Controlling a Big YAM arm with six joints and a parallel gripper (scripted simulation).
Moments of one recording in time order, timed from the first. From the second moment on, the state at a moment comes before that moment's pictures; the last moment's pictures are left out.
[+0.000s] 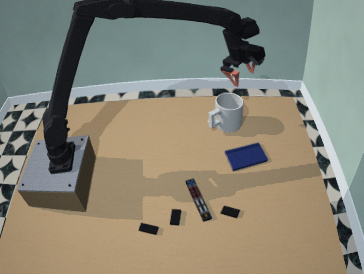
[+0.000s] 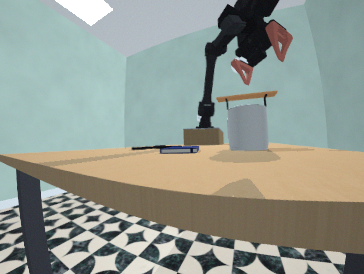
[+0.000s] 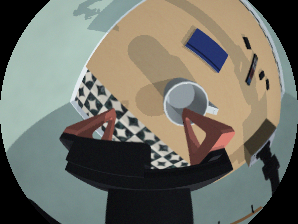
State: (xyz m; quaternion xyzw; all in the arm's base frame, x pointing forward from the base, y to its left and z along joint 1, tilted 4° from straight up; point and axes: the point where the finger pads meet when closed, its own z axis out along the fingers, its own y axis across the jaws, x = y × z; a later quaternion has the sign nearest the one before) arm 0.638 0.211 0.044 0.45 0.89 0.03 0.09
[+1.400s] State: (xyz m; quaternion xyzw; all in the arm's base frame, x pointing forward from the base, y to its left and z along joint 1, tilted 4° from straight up) arm 0.649 0.190 0.099 0.40 0.90 0.07 0.15
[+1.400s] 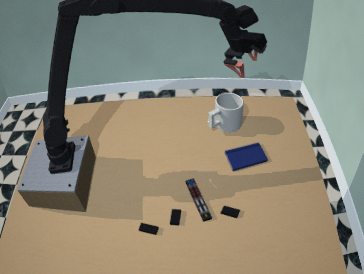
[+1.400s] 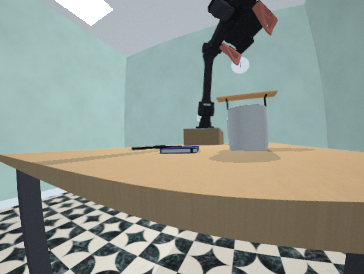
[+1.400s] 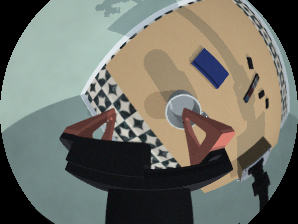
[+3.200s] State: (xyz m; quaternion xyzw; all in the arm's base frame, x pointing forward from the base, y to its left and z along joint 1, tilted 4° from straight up) arm 0.655 0.142 0.201 0.31 0.90 0.13 0.28
